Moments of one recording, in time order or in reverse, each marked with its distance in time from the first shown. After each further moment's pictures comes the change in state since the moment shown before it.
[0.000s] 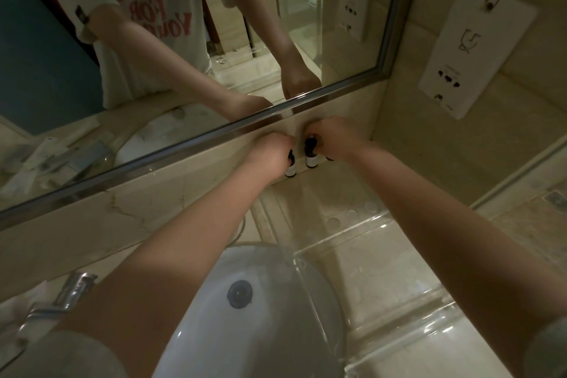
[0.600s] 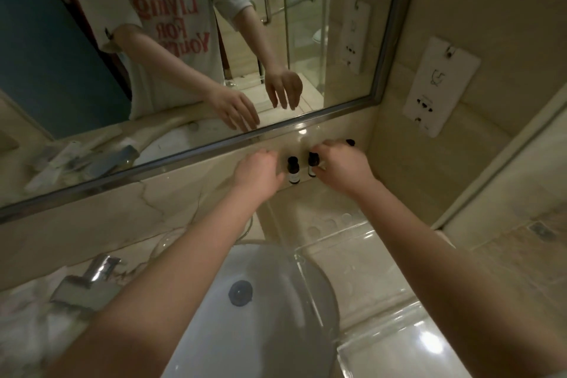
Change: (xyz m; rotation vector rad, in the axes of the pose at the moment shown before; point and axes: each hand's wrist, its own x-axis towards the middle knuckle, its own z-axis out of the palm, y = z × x) left_hand -0.087 0.003 -0.036 0.000 0.145 -0.184; right_hand -0.076 -0.050 -0.020 -0.069 0.241 0.027
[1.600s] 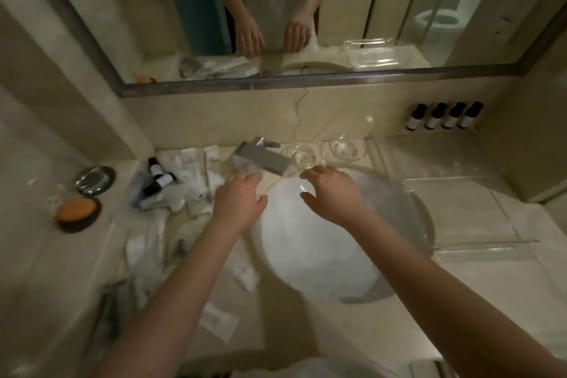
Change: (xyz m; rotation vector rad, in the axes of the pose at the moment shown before) left_hand -0.336 -0.222 0.022 -0.140 -0.032 -0.403; right_hand -0.159 -0.319 0.047 0.046 -0.287 -0.243
